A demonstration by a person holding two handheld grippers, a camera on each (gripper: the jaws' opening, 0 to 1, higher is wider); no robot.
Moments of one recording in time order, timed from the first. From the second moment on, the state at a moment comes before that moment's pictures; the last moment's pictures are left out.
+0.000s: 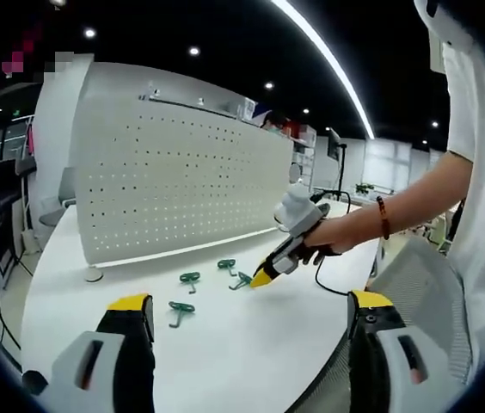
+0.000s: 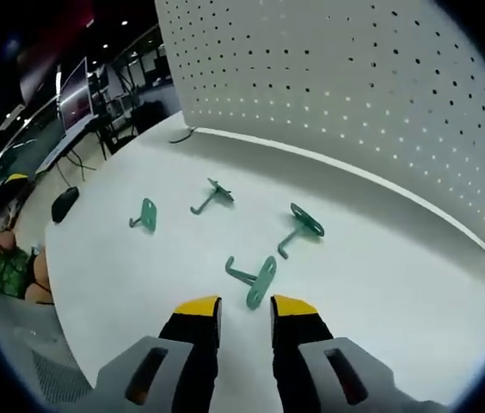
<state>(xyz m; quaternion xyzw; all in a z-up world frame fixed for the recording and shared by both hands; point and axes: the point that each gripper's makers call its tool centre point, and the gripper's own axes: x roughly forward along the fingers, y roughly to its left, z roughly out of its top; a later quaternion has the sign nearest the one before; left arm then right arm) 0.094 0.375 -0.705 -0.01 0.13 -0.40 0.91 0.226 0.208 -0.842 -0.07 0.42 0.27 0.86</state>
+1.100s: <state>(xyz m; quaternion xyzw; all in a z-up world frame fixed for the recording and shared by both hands) 0.093 0.381 -0.708 -0.01 0.14 -0.39 0.91 0.235 0.210 -0.859 -0.08 0.45 0.26 0.85</state>
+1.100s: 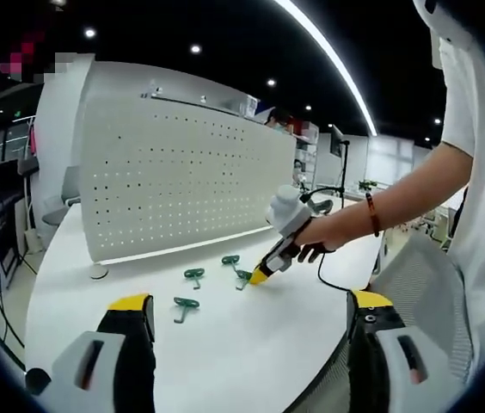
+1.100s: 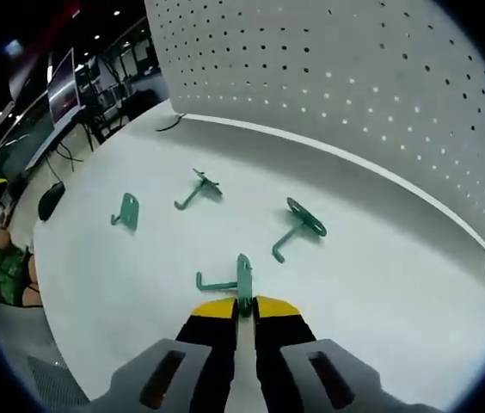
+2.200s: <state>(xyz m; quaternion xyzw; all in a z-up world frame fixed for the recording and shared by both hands) 0.086 0.371 -0.690 0.00 0.13 -0.39 0.91 0.229 0.214 -0.837 -0.06 0.41 0.26 0.87</state>
